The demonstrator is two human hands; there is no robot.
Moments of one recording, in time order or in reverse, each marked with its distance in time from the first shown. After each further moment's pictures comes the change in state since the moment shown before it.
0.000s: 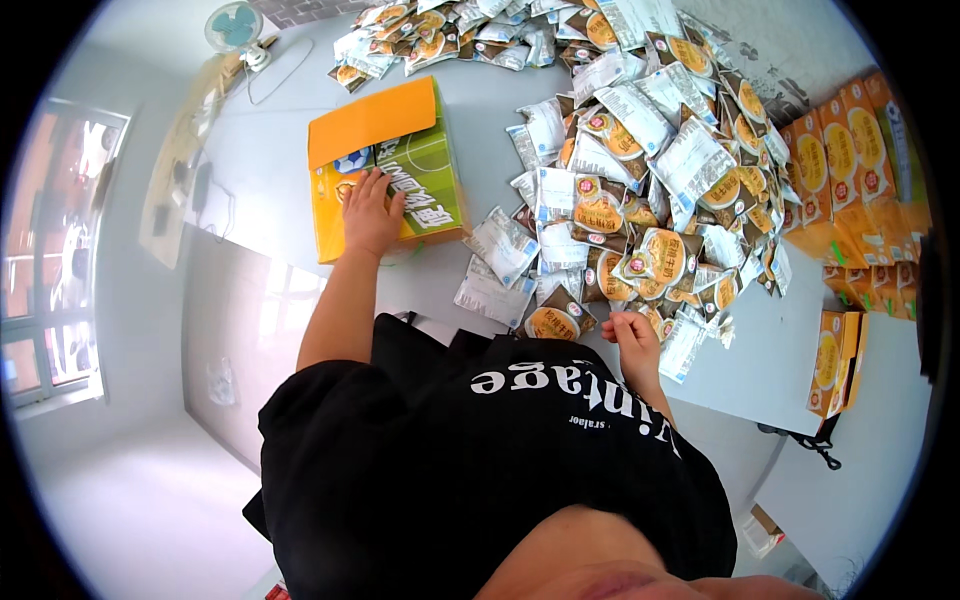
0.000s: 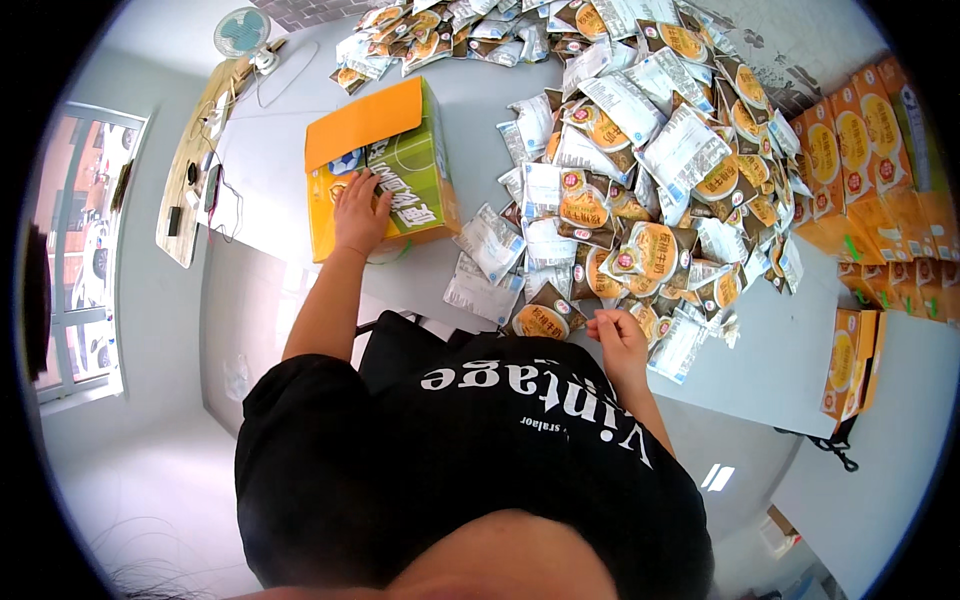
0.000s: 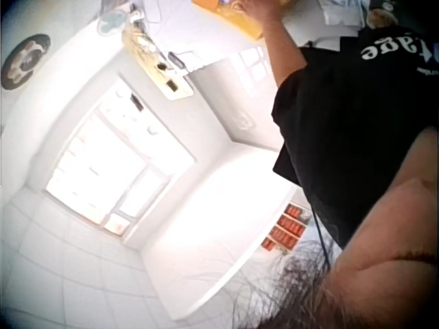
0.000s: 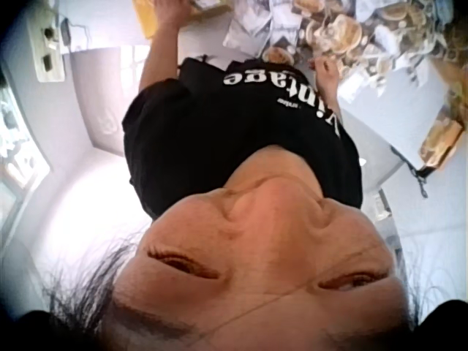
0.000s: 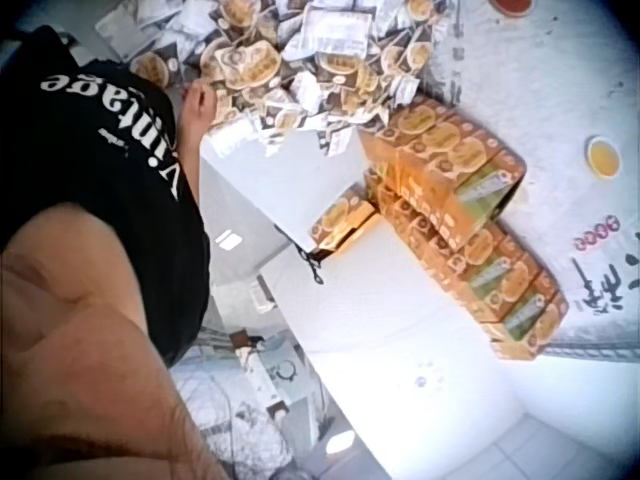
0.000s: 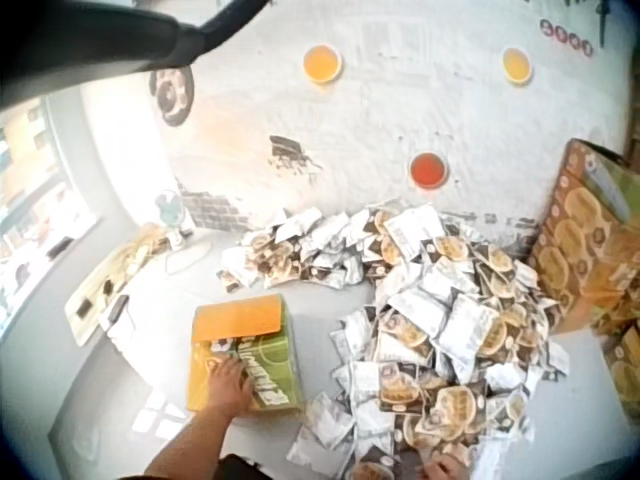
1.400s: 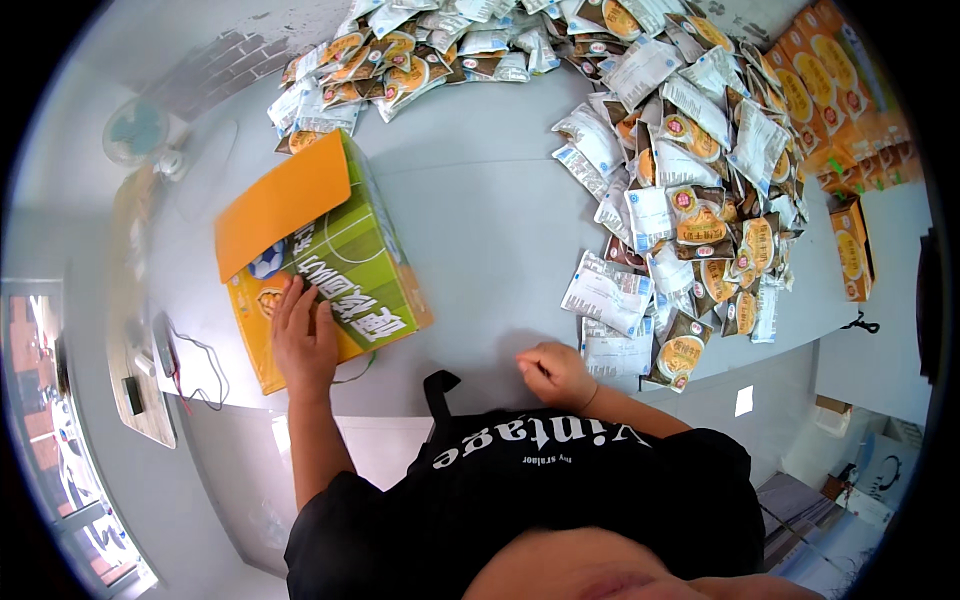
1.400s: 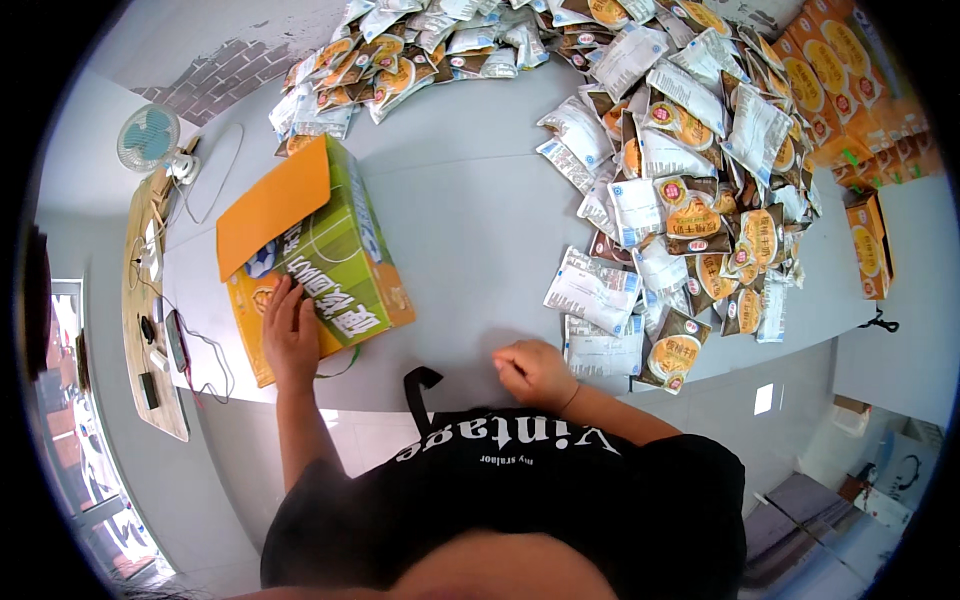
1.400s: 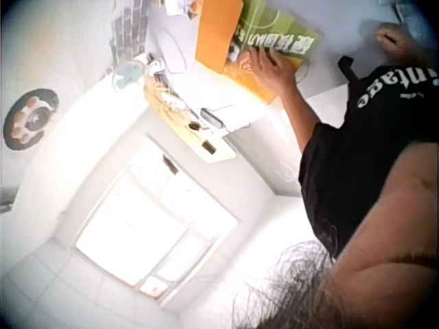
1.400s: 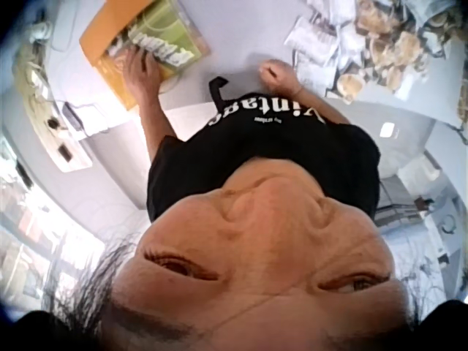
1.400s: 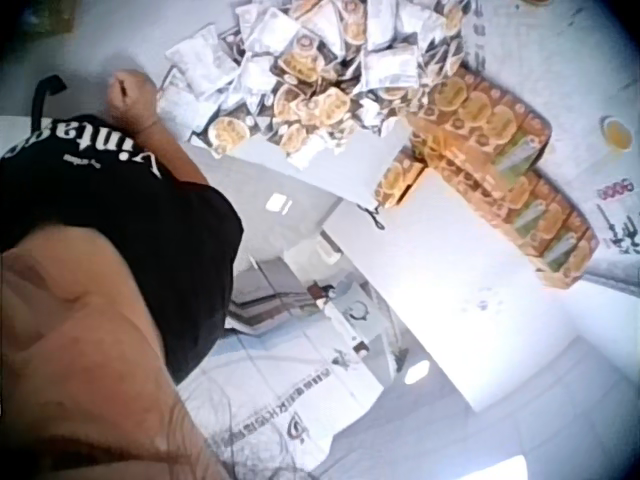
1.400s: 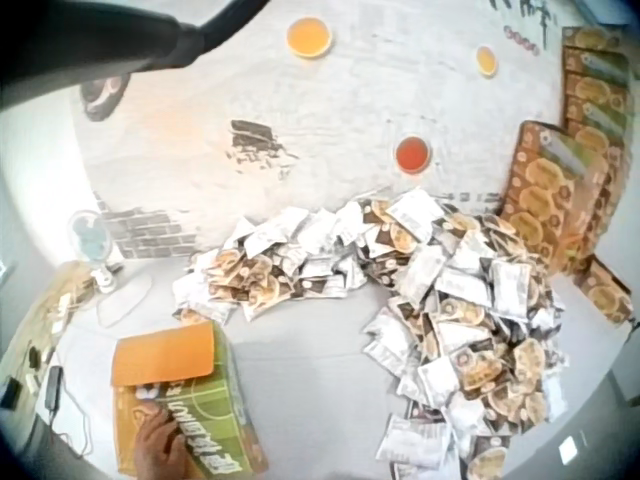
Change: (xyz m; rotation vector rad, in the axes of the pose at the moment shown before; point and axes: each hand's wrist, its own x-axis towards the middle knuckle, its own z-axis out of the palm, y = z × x) left_hand 0.067 -0.199 -0.031 -0.265 0.115 0.212; right_hand 0.075 0.049 0.325 -0.512 -0.108 -0.596
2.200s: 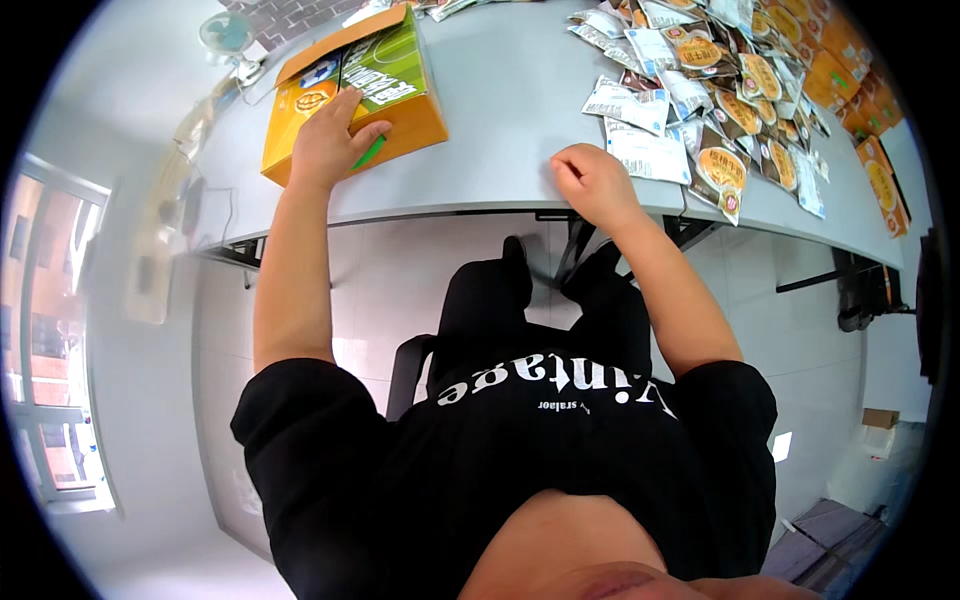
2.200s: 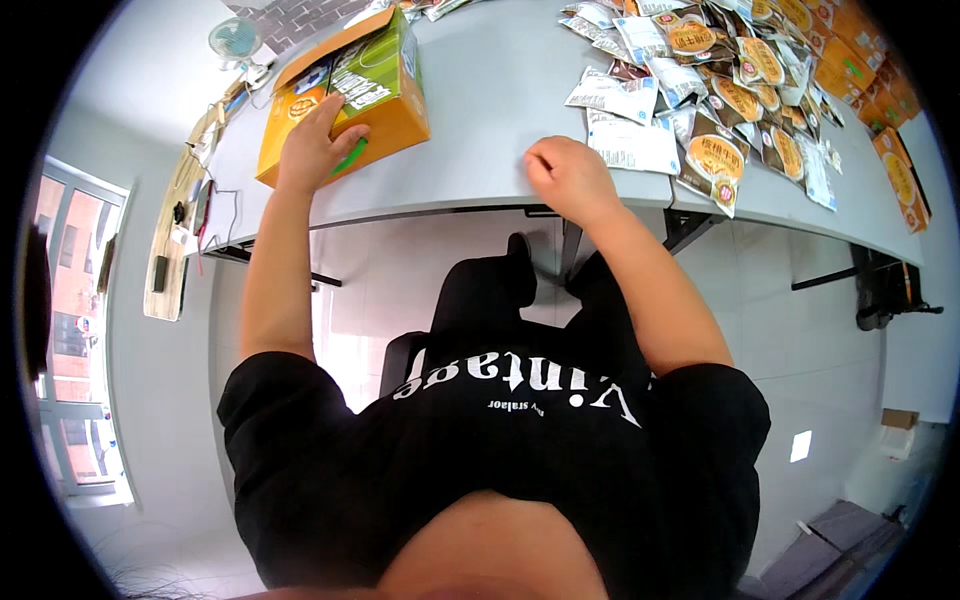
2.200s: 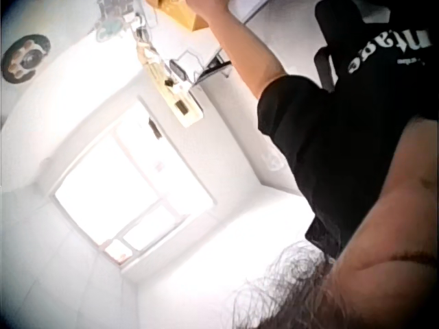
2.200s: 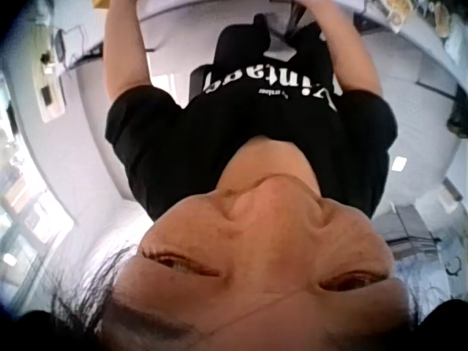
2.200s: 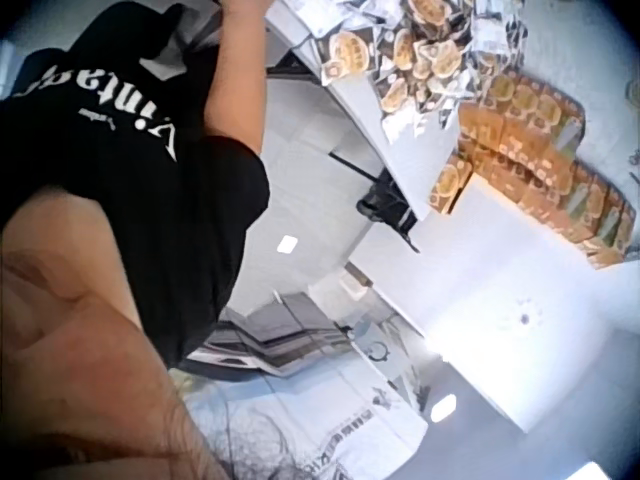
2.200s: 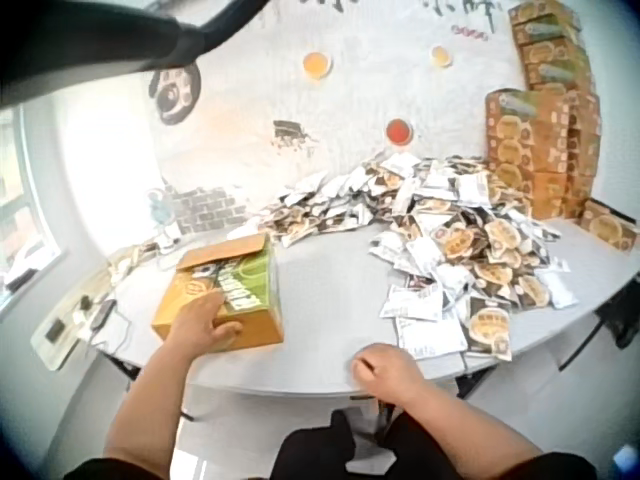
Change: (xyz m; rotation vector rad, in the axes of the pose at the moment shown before) left_hand -0.089 -0.015 -0.003 0.308 0.132 0.416; right_hand -0.069 0.018 0.027 -0.312 0.318 -0.275
